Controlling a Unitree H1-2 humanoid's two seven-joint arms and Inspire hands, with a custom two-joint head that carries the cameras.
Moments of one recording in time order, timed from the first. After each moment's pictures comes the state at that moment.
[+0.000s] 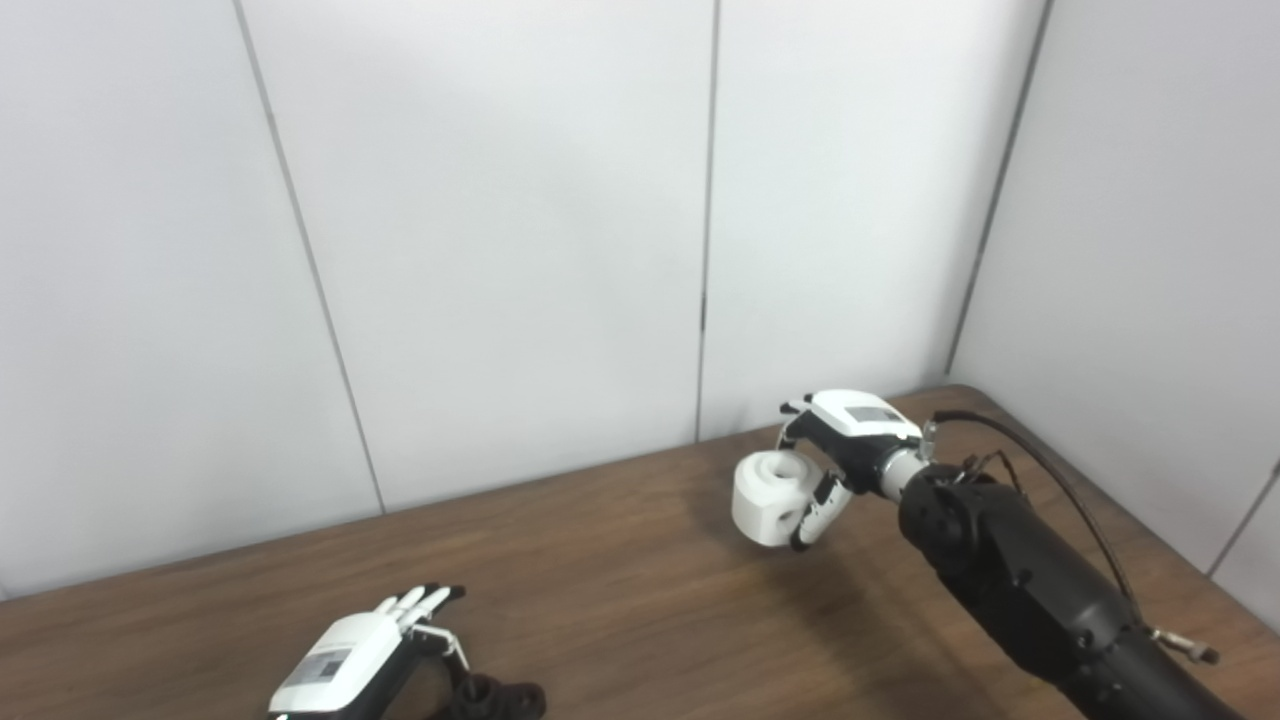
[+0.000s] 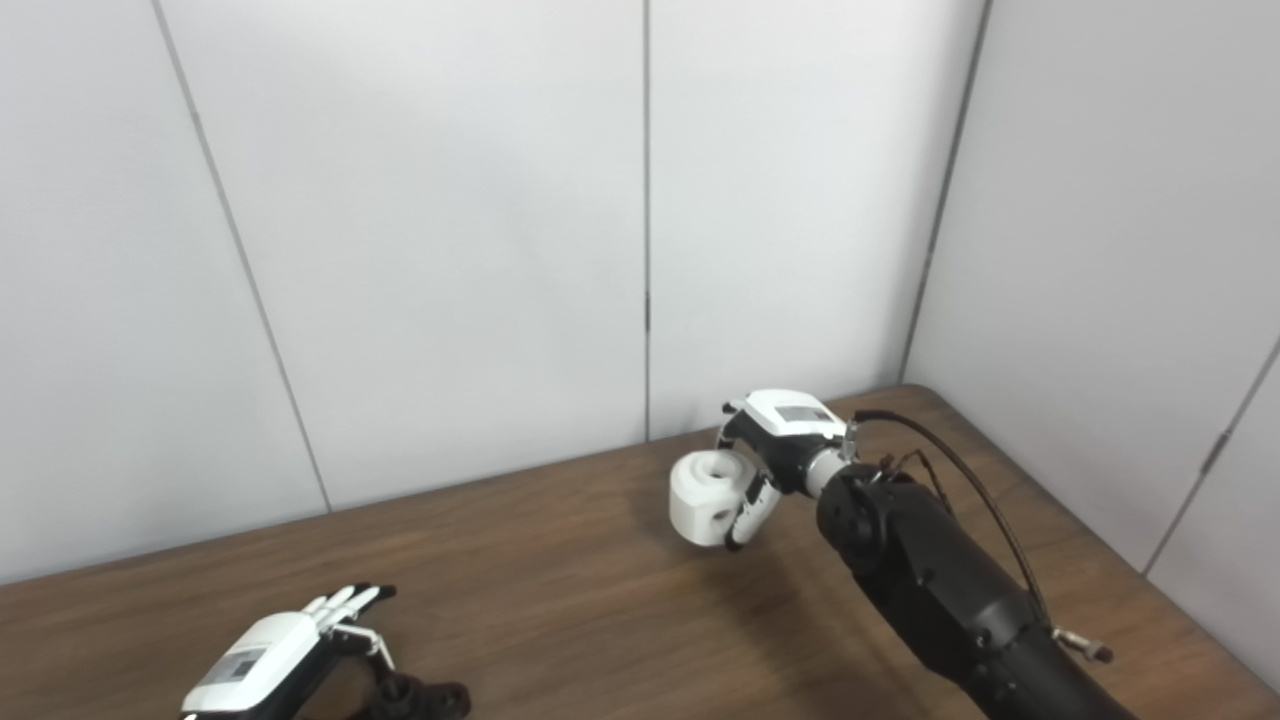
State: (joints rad) left arm -0.42 0.32 -0.39 0.20 0.71 -0.17 -0.18; right arm -0.54 -0.64 0.24 0.02 -0.76 0.35 0.37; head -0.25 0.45
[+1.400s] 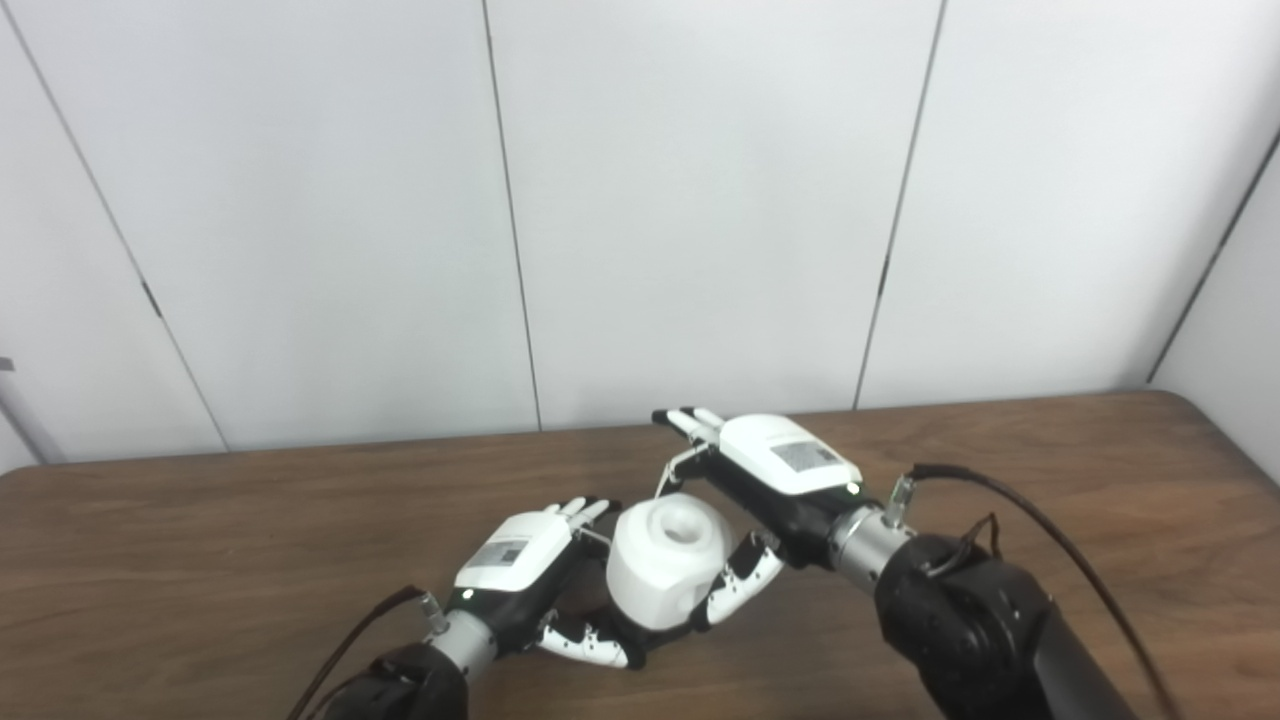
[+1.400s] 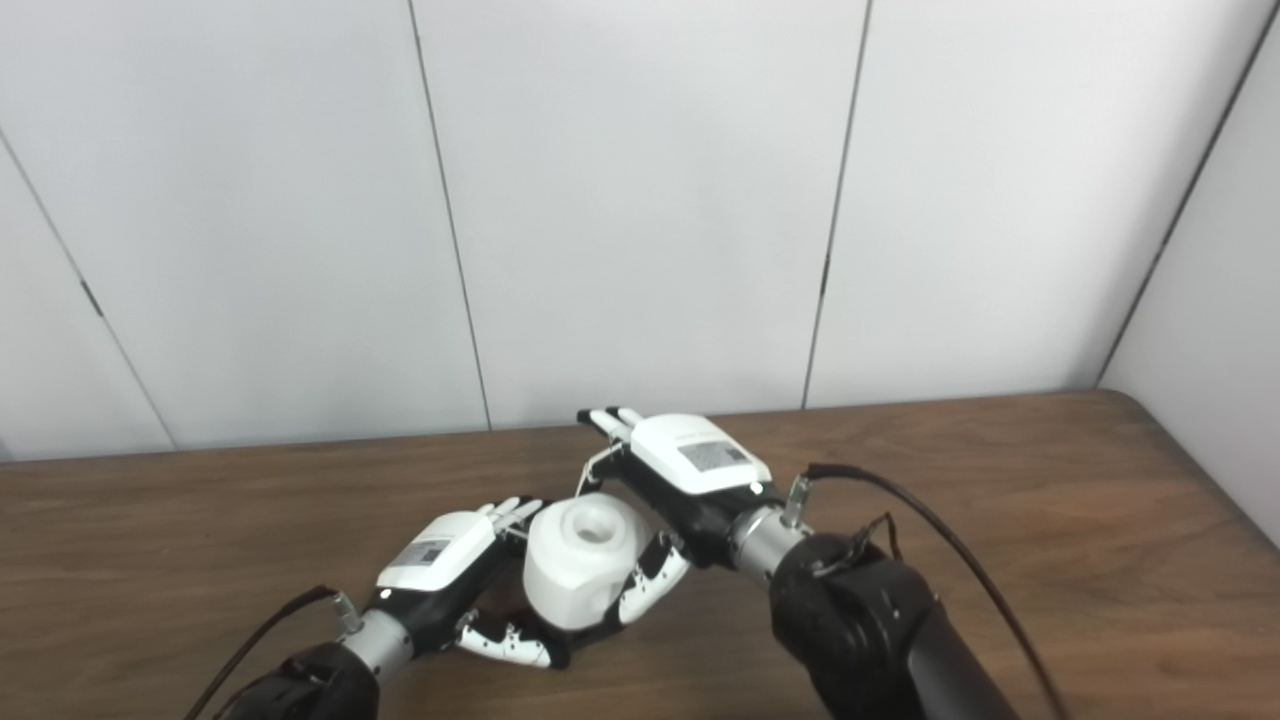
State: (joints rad) left arm -0.44 0.25 -0.42 0.15 0.75 -0.02 -0.22; right arm -0.47 -0.30 0.36 -0.42 -0.89 0.36 0.62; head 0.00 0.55
